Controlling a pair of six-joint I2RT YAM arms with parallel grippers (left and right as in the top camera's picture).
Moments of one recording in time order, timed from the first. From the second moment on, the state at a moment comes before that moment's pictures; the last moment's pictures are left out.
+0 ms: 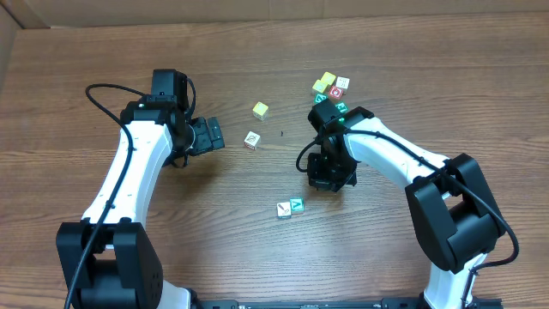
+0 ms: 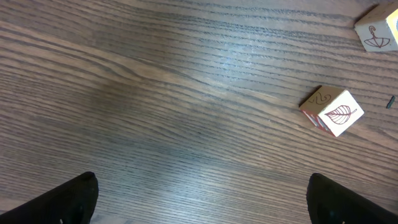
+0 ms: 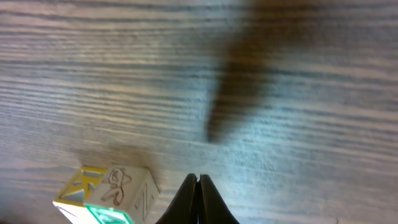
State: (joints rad) left arm -0.03 1.68 1.28 -0.93 0.01 -0.34; right arm 0.53 1.98 1.35 -0.99 -0.30 0.54
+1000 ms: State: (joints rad) left arm -0.03 1.68 1.28 -0.93 0.01 -0.34; right arm 0.73 1.79 1.47 -1.13 -0.30 0.54
